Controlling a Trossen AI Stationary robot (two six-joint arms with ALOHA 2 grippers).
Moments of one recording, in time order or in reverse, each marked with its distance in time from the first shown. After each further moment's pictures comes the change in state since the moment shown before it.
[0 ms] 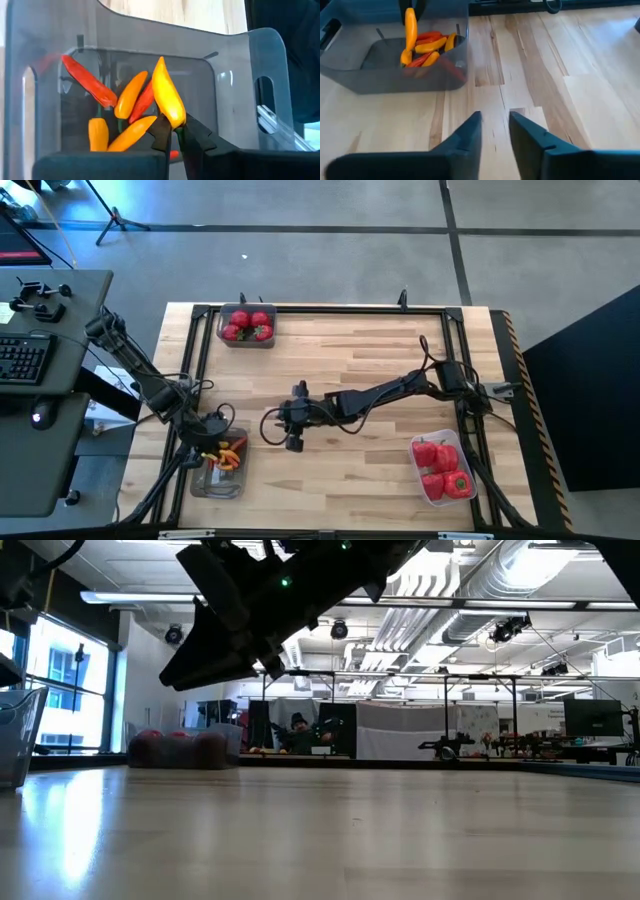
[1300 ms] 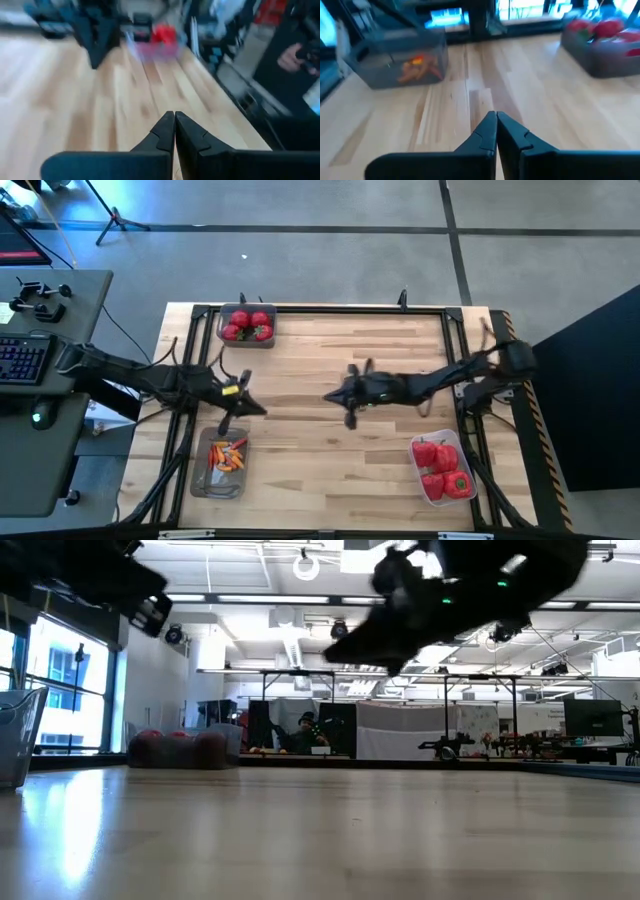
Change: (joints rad) left arm 0.605 -0.097 -0.042 0.561 0.062 0.674; right arm -0.094 -0.520 -0.827 0.548 -0.048 -0.037
